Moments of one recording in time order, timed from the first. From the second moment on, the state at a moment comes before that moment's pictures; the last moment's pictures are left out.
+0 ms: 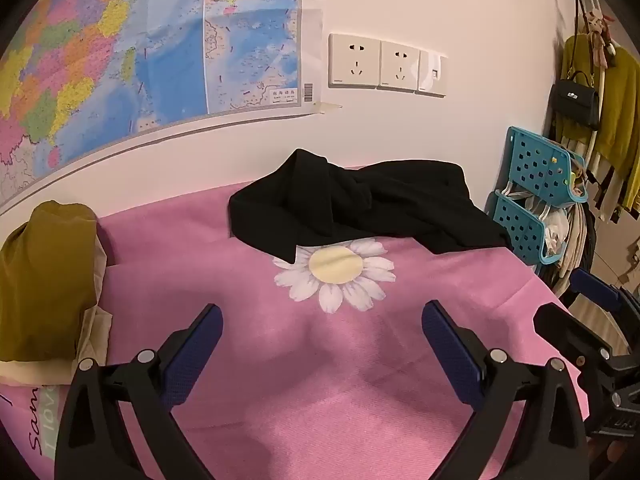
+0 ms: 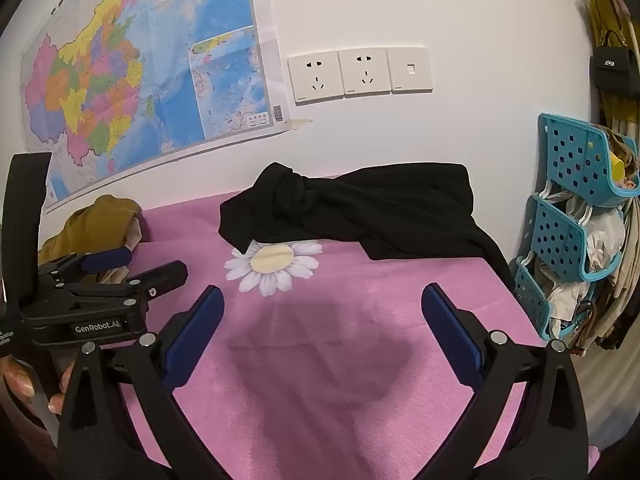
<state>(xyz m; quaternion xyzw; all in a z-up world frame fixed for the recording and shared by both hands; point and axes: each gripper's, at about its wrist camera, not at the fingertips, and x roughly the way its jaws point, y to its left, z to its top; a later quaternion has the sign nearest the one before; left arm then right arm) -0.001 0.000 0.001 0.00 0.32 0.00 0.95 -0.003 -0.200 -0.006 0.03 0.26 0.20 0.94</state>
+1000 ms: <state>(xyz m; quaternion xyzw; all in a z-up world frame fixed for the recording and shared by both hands) 0.002 0.003 -0.002 -0.01 0.33 -0.01 0.94 0.005 -0.191 -0.008 0.03 0.26 0.20 0.94</state>
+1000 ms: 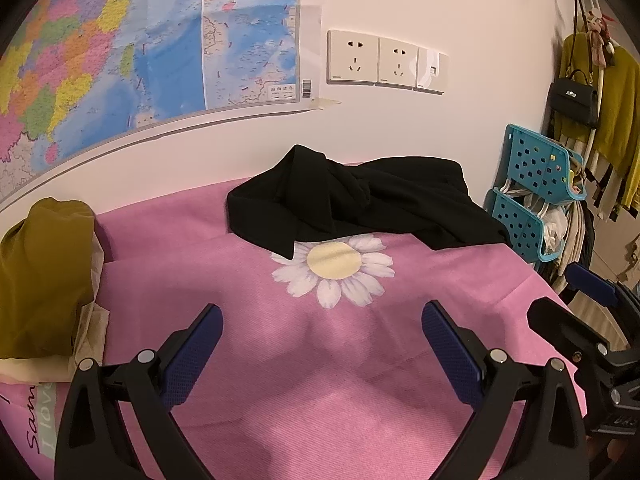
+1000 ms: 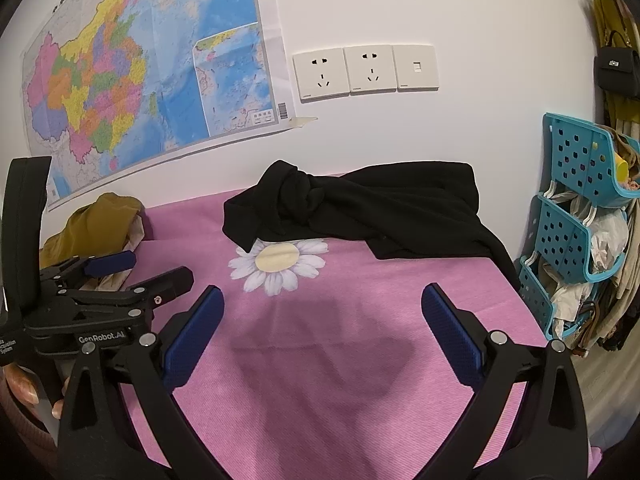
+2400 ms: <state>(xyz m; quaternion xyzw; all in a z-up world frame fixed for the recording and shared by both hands) 0.003 0.002 -0.010 -0.01 0.34 0.00 0.94 0.016 -0.182 -0.012 0.03 0.27 0.21 0.94</state>
